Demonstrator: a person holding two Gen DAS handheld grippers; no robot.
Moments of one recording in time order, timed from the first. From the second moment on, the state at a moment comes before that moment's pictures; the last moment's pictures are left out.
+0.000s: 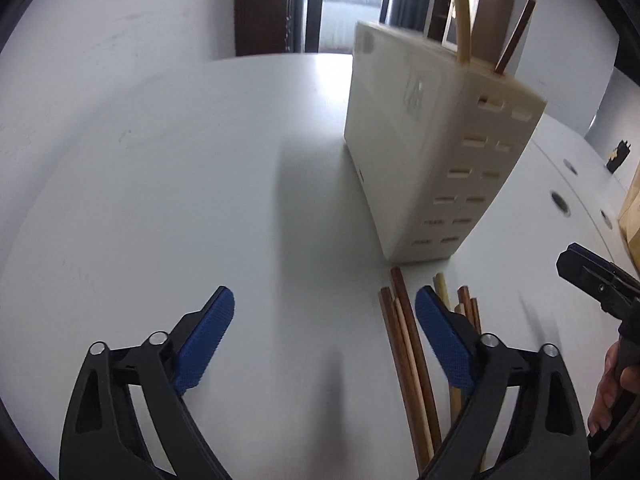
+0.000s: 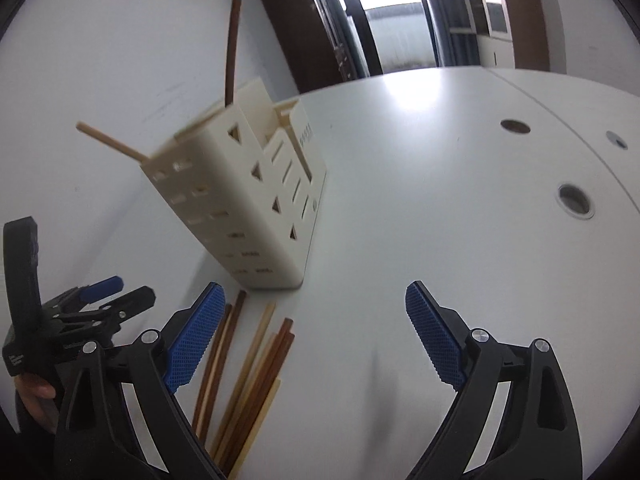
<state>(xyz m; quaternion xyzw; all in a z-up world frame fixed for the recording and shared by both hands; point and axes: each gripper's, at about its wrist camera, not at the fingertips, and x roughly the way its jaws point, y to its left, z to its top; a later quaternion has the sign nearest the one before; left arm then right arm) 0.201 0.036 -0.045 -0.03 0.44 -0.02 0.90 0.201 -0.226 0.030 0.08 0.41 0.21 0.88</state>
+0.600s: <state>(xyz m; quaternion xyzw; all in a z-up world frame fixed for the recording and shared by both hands) 0.204 0.025 -0.087 -0.02 0.48 -0.05 0.88 0.182 -0.171 -0.020 -0.04 0.45 0.23 0.86</state>
